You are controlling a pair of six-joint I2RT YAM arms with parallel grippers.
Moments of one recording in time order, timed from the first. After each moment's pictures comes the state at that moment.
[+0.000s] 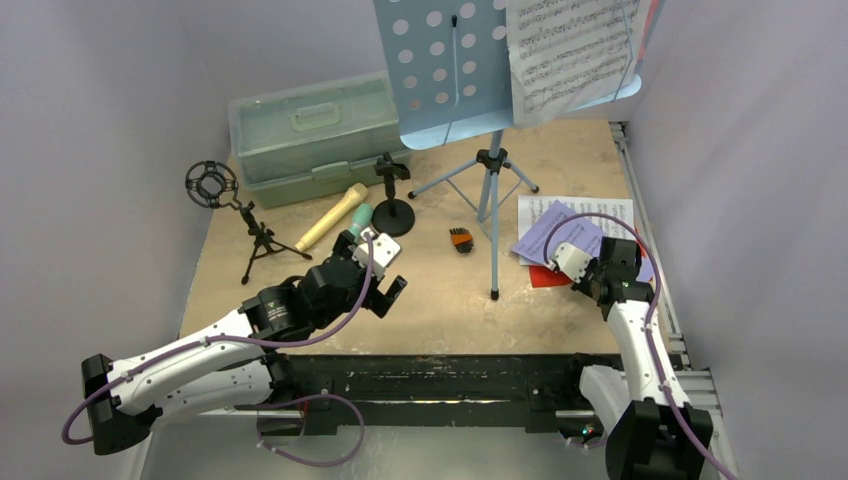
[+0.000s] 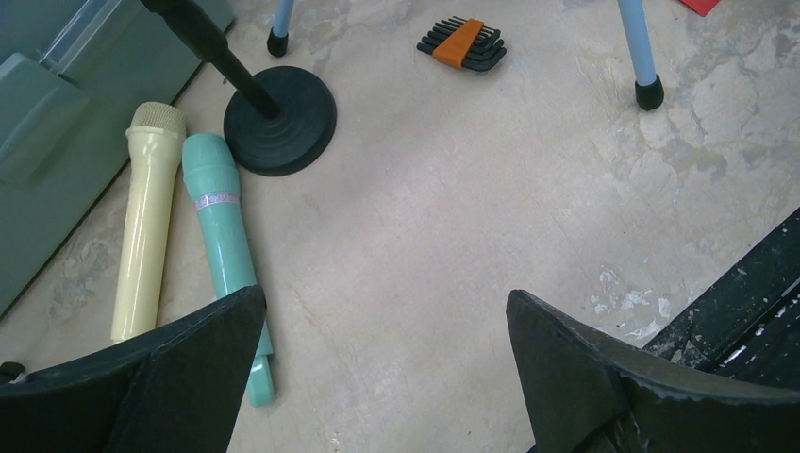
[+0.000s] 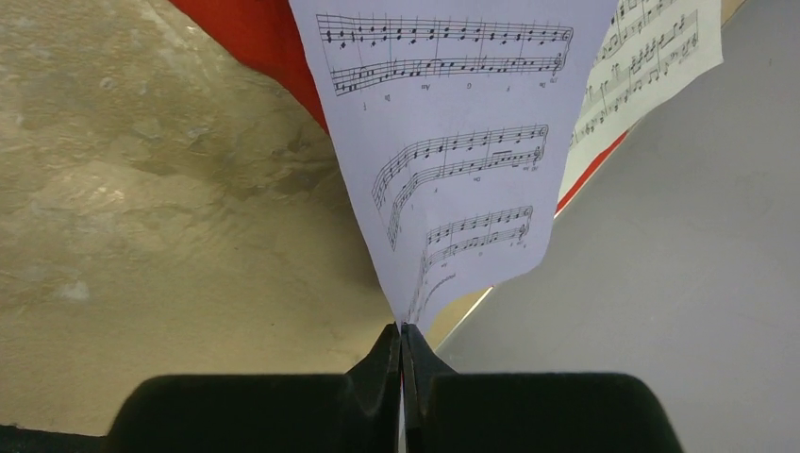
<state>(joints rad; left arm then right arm) -1.03 0.82 0.74 -0.41 -0.41 -0.02 -0.15 0.87 0.53 -0.63 0.13 -1.15</state>
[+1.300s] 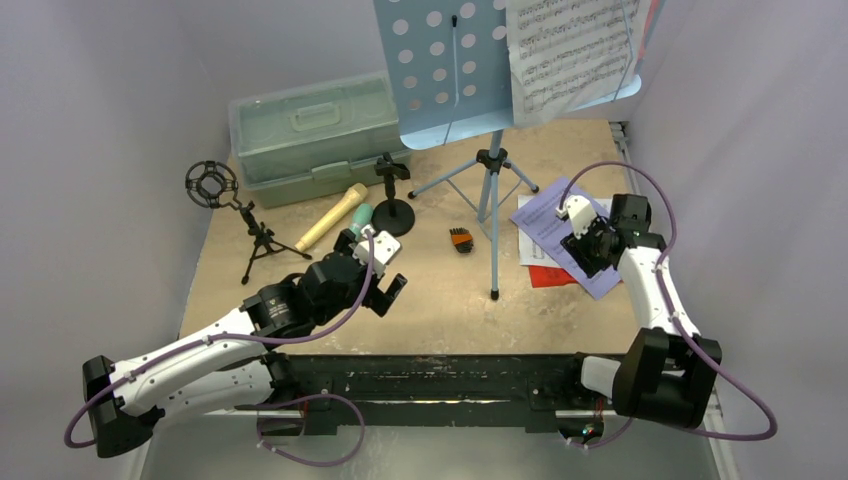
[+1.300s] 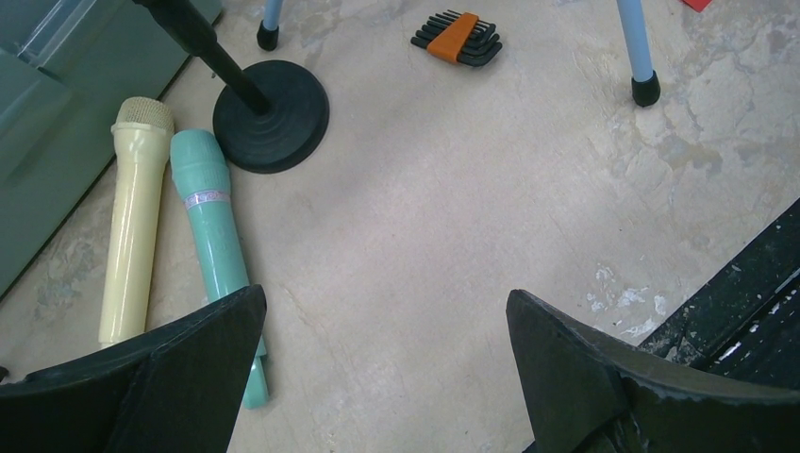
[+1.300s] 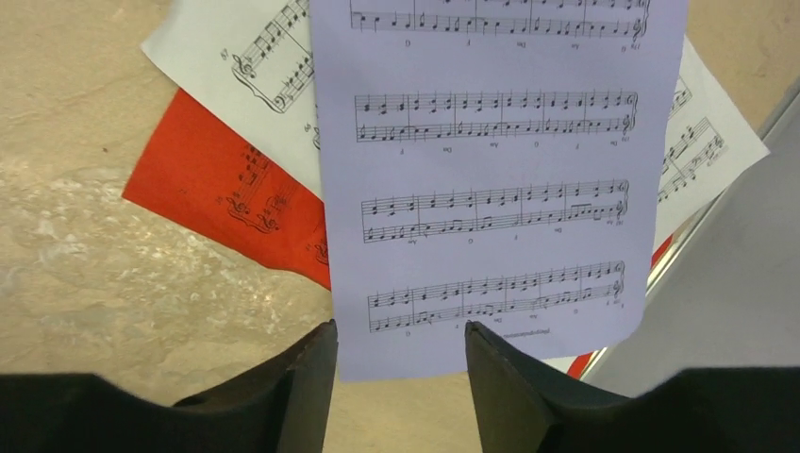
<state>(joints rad) -1.00 0.83 0.74 -0.40 -0.36 -0.02 -0.21 1.21 0.81 -0.63 -0.15 -0.87</state>
